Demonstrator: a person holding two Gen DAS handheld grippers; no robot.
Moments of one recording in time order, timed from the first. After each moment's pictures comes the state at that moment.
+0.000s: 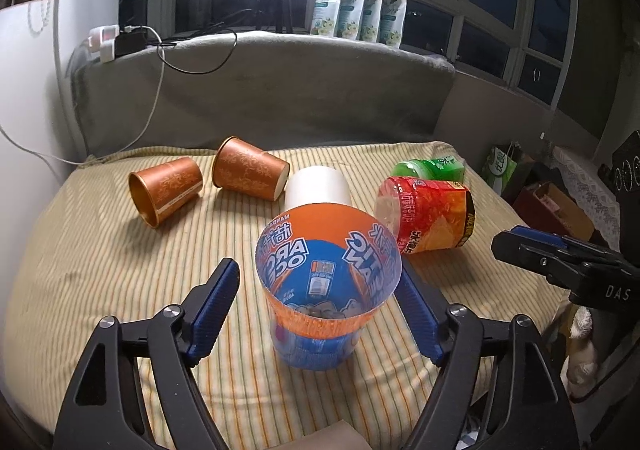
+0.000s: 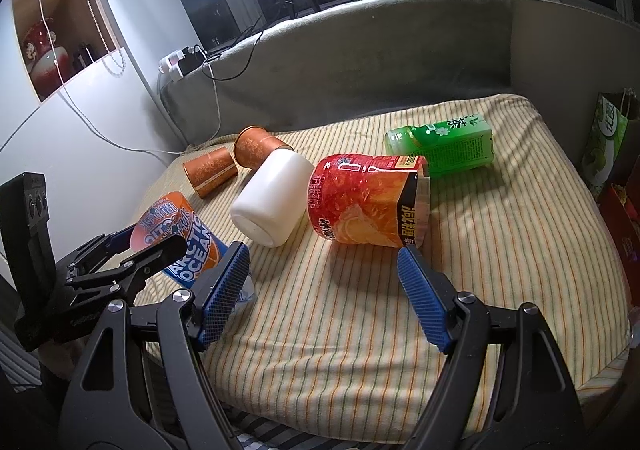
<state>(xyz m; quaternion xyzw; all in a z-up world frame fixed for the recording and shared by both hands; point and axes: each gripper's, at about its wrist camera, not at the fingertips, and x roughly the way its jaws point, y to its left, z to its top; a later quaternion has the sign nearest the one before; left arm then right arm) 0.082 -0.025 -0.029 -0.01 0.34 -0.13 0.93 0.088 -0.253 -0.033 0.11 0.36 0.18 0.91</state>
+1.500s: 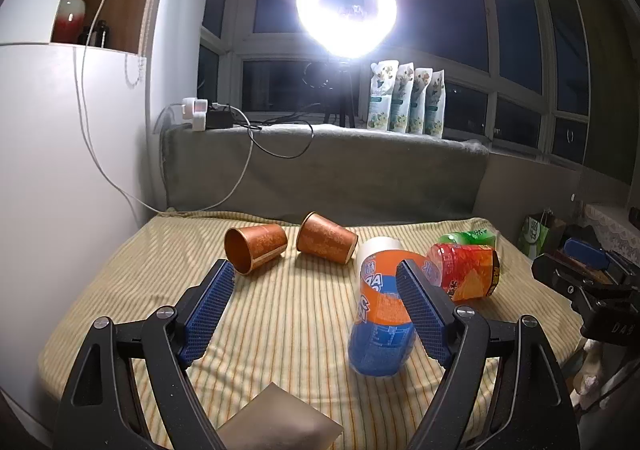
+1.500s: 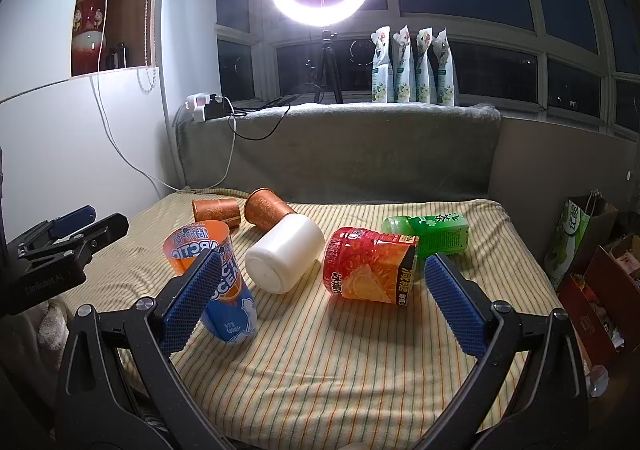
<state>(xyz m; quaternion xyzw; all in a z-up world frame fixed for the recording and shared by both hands) 0.007 0.020 -0.004 -0.02 0.18 -0.03 0.98 0.019 -0.215 -0.005 0.01 0.19 0.14 0.97</state>
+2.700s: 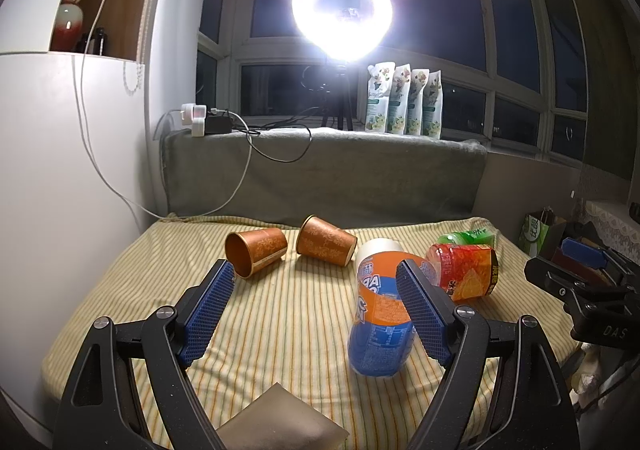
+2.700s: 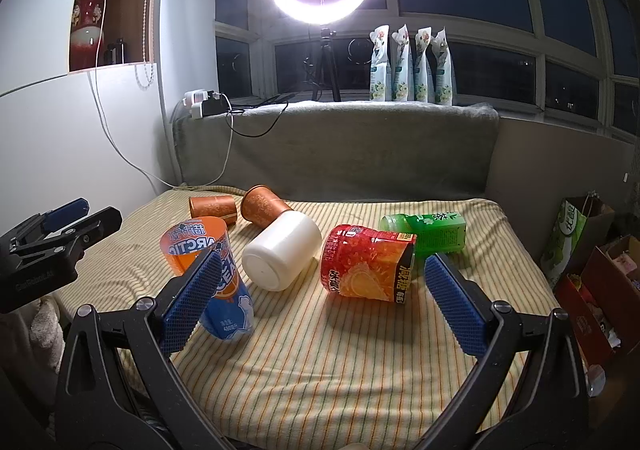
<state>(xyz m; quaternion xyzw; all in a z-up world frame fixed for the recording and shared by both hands) 0.005 0.018 -0.002 -0.02 0.17 -0.02 0.98 0.019 -0.215 -0.007 0.01 0.19 0.14 0.97</state>
